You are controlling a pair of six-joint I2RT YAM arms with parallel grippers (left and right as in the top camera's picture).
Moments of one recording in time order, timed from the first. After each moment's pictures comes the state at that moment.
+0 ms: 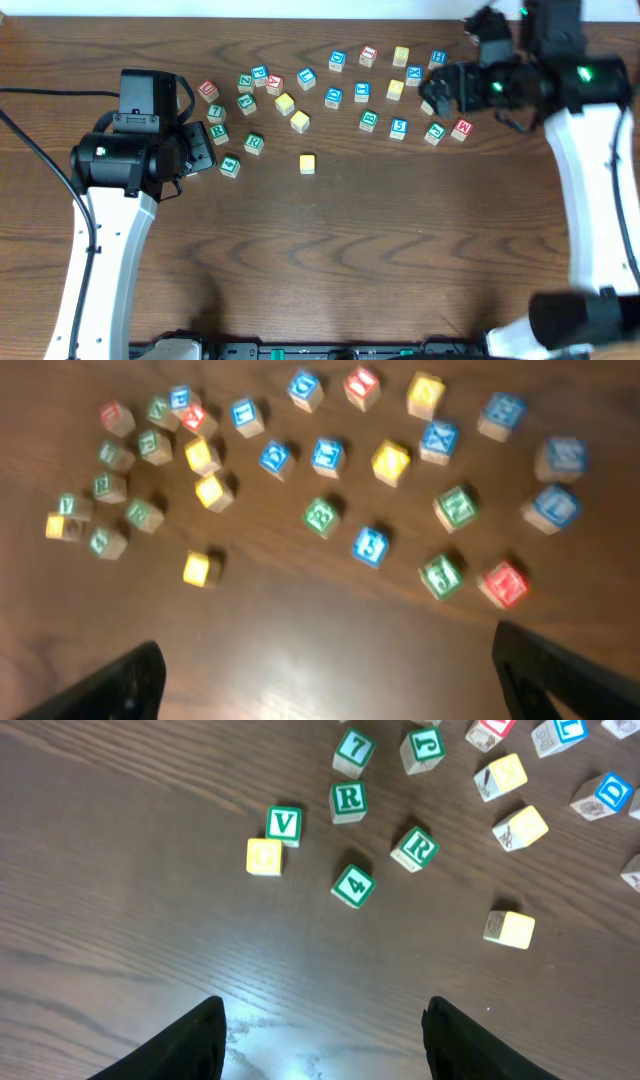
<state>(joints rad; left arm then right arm) -0.07 1.35 1.40 -1.14 -0.09 -0.35 0.10 1.74 1.92 -1.18 -0.33 -0.05</state>
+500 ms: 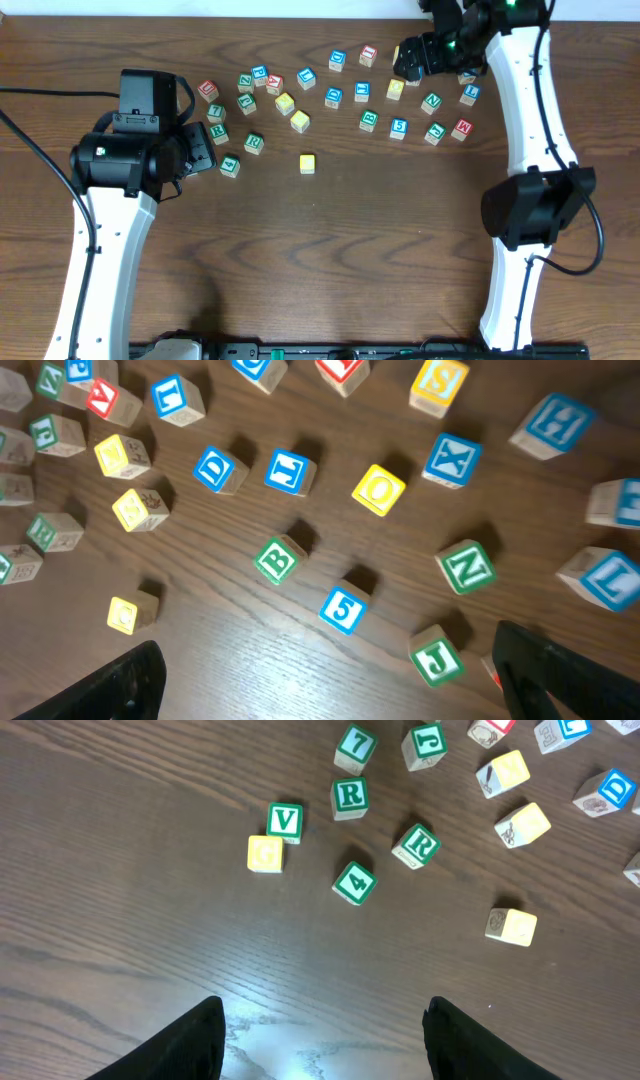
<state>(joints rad) -0.07 1.35 1.40 -1.14 -0.09 -0.35 0.12 2.29 2.44 -1.34 -0.31 -0.11</state>
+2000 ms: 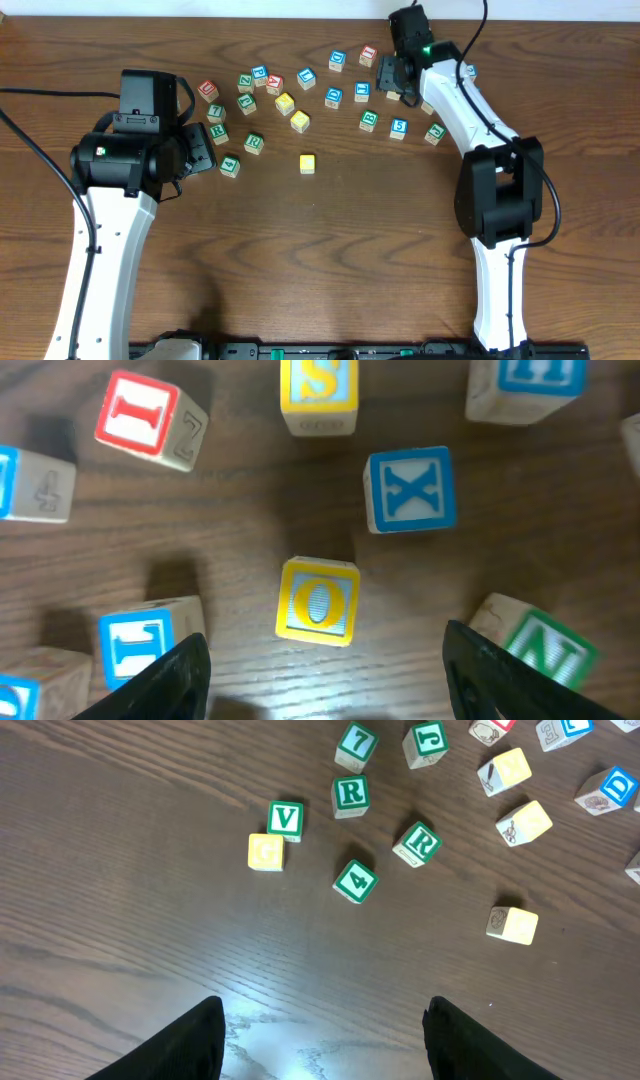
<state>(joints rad) -0.07 1.35 1.40 -1.15 -0.09 -0.35 0.26 2.35 2.01 -0.74 0.13 0.42</state>
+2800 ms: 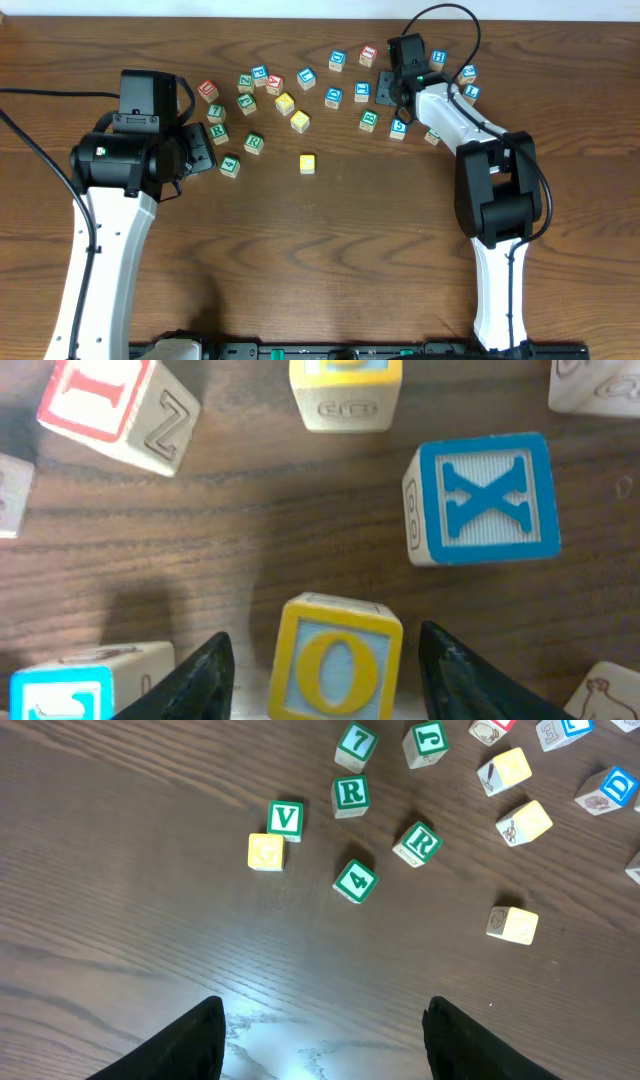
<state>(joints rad) -0.07 1.35 1.40 -1.15 -0.09 -0.35 0.26 2.35 1.77 -0.39 0.11 0.40</state>
